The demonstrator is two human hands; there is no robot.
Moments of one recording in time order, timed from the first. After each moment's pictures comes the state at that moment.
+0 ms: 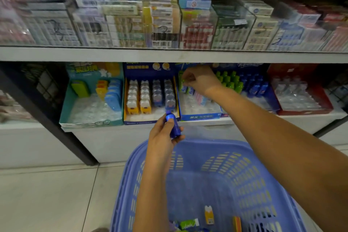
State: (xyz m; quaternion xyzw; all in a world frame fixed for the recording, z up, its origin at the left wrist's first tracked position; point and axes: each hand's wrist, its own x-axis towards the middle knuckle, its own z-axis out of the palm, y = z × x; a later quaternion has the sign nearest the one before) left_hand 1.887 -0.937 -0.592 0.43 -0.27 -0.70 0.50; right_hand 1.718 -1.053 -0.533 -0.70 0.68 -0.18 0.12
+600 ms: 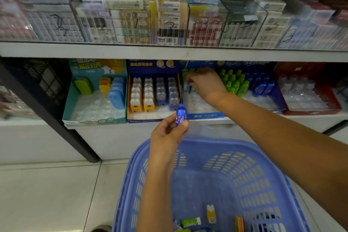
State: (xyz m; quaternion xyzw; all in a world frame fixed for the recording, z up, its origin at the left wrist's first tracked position) left_hand 1.887 -0.935 -0.600 0.41 -0.31 -0.70 0.50; right_hand 1.716 -1.051 -0.562 -0.75 0.64 -0.11 -0.11
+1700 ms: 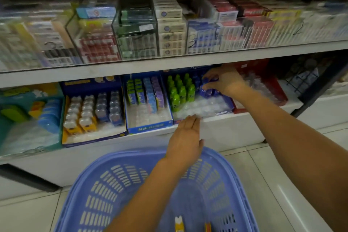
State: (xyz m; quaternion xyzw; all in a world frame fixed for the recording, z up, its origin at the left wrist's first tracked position) left_hand 1.718 -0.929 -0.611 0.36 -0.92 -0.16 0.09; right_hand 1.523 -0.981 -0.525 -0.60 0.75 -0.24 0.13
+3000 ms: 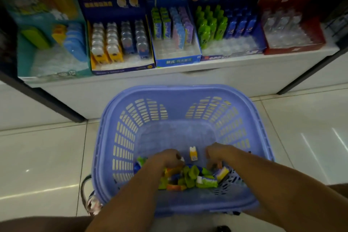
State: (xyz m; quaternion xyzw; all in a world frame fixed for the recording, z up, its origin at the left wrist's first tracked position) left_hand 1.868 -0.845 -0.807 0.42 -0.74 -0.42 -0.30; right_hand 1.686 -0.792 -0.777 -0.56 0.63 0.38 0.39
